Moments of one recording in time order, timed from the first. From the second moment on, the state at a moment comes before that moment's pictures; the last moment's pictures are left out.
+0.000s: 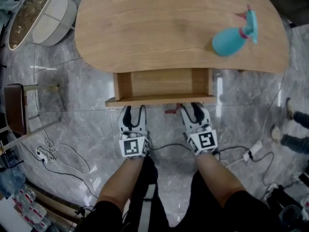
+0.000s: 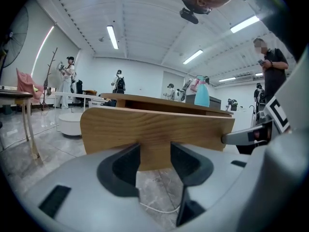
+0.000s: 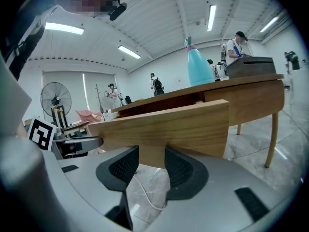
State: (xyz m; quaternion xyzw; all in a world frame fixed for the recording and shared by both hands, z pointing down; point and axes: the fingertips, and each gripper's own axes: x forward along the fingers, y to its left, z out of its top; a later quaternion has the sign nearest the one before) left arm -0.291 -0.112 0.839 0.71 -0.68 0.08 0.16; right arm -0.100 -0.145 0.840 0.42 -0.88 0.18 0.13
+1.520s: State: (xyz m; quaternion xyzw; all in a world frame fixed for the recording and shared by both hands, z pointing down) left arm -0.316 -0.246 0.825 0.75 -0.65 0.03 0.11; right arm -0.122 -0.286 0.831 0.45 -0.89 0.05 0.11
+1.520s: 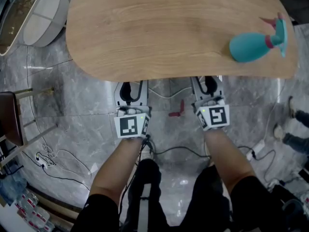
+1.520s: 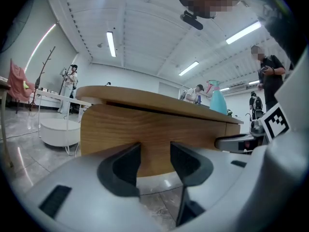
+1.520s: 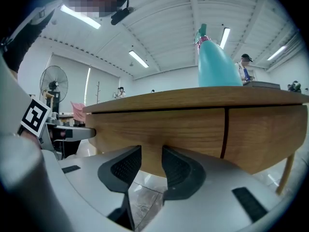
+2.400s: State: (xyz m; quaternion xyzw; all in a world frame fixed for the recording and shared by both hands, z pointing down) left arm -0.287 -0.150 0.784 0.70 -0.69 0.10 0.14; right arm -0.099 -0.183 0.742 0.40 -0.90 0.11 0.10
